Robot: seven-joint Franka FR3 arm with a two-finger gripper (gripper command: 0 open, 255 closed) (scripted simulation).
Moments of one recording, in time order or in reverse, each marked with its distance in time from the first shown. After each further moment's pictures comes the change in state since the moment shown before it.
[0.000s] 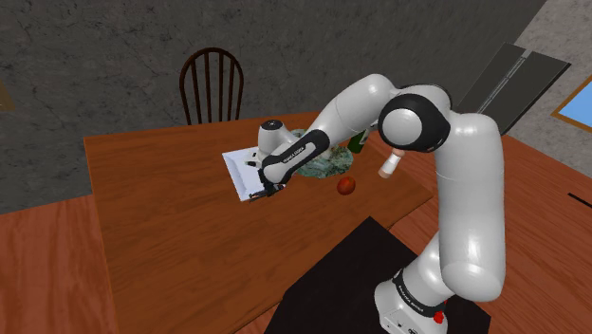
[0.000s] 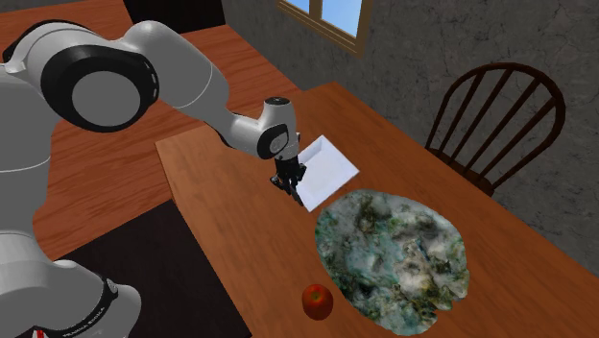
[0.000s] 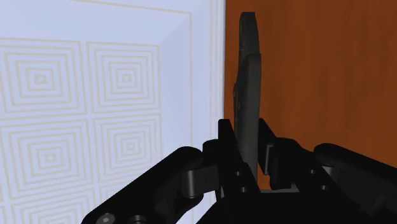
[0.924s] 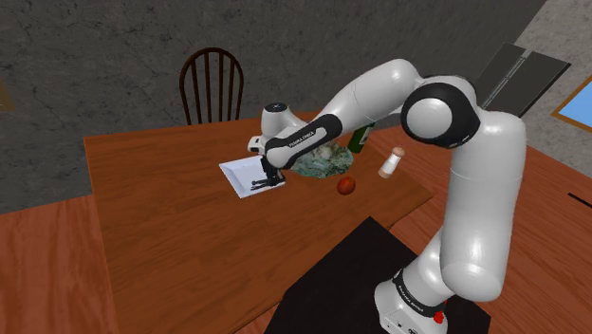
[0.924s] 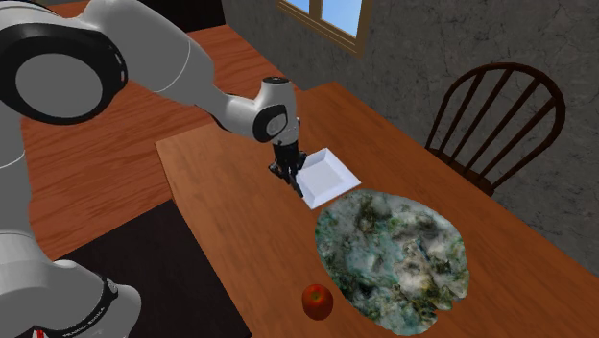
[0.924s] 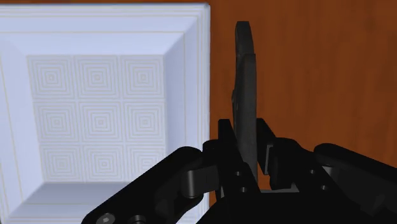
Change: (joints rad) arm -0.003 -0.134 0.006 -0.027 0.010 -0.107 -0.025
